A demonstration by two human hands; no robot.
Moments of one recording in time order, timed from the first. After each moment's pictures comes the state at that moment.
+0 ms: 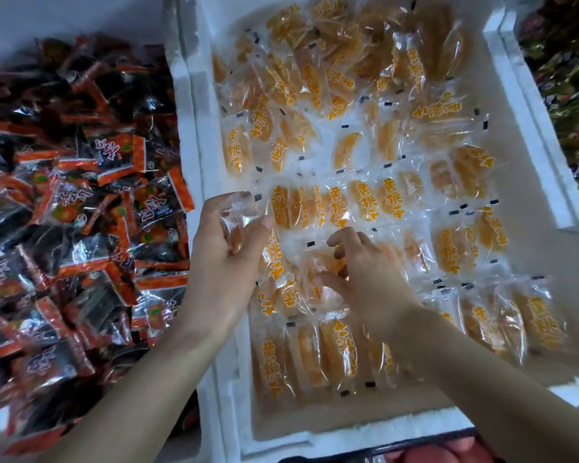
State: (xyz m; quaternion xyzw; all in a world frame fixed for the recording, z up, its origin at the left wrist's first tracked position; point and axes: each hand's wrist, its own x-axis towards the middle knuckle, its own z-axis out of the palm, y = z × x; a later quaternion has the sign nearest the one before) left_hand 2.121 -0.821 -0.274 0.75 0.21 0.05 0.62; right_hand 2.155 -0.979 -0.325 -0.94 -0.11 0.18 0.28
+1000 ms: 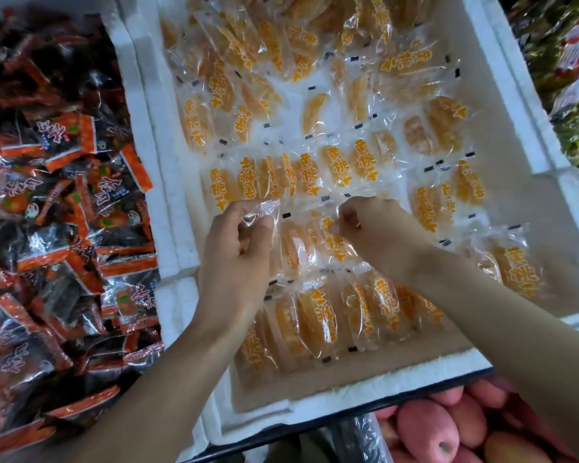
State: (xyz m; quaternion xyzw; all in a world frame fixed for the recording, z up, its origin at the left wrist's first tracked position) left_hand 2.107 -0.856 -0.302 0.78 0.19 0.01 0.59; right_hand 2.171 -1.015 -0.322 -0.95 -0.07 0.20 0.23
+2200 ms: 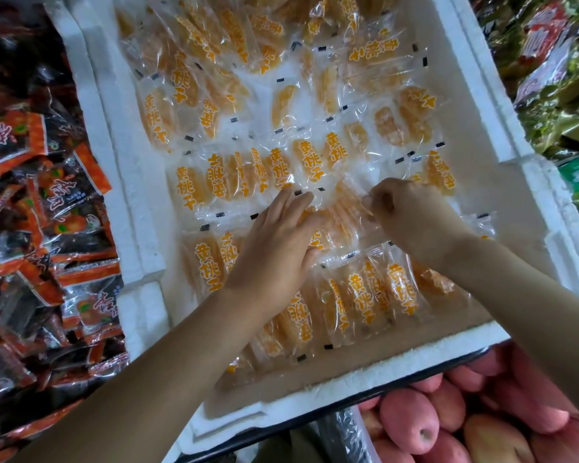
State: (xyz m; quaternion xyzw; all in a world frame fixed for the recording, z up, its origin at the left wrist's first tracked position) left_hand 2.135 -0.888 -0.349 0.96 -0.19 -0.04 0.20; right_hand 2.178 -1.075 -0.329 -0.96 0.00 0.12 0.23
